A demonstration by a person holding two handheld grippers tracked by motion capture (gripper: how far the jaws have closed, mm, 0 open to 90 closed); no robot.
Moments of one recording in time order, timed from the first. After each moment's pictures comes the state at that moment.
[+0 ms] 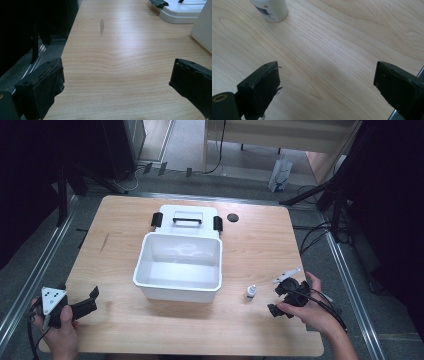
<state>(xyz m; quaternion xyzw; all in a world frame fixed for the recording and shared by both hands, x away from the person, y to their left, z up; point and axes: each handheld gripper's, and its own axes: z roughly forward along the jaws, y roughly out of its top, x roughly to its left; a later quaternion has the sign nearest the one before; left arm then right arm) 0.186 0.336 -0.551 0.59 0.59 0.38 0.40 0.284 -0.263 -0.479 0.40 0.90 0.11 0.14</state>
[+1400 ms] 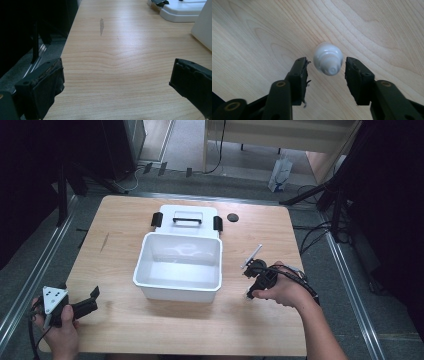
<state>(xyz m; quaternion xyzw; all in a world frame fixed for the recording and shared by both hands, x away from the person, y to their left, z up) 0.187 0.335 -0.551 0.59 0.59 0.38 0.39 0.327 -0.179 -0.455 0.36 0.93 0.04 0.02</state>
